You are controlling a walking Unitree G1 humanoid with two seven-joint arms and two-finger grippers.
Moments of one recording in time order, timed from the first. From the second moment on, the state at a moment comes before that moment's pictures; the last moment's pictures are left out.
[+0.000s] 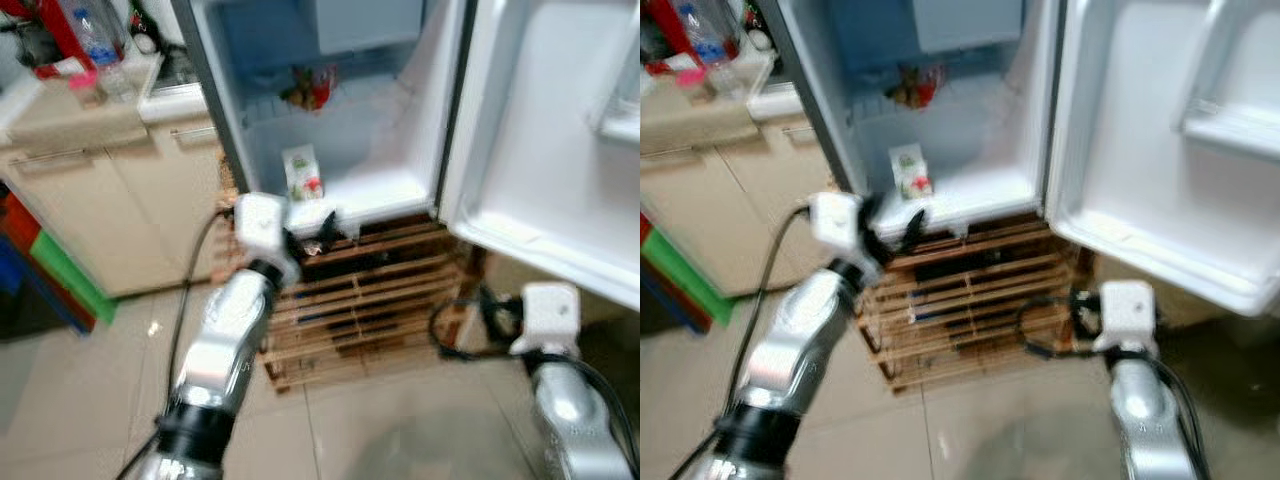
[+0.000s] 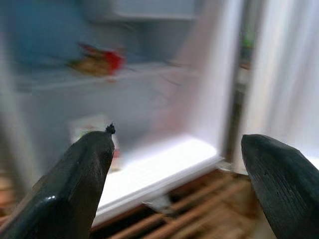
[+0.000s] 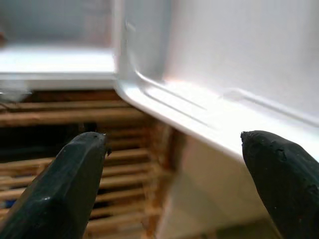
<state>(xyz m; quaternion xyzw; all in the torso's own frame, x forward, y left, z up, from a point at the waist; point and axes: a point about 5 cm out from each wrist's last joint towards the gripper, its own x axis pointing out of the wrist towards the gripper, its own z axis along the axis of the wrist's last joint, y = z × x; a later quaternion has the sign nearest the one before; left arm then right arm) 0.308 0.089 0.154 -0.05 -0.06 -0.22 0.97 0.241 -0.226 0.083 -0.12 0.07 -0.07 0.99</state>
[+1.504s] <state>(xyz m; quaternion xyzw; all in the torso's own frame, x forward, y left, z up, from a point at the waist) 0.296 0.132 0.020 0.14 0.32 -0.24 0.91 0.256 -0.402 0.117 -0.27 0.14 -0.39 0.87</state>
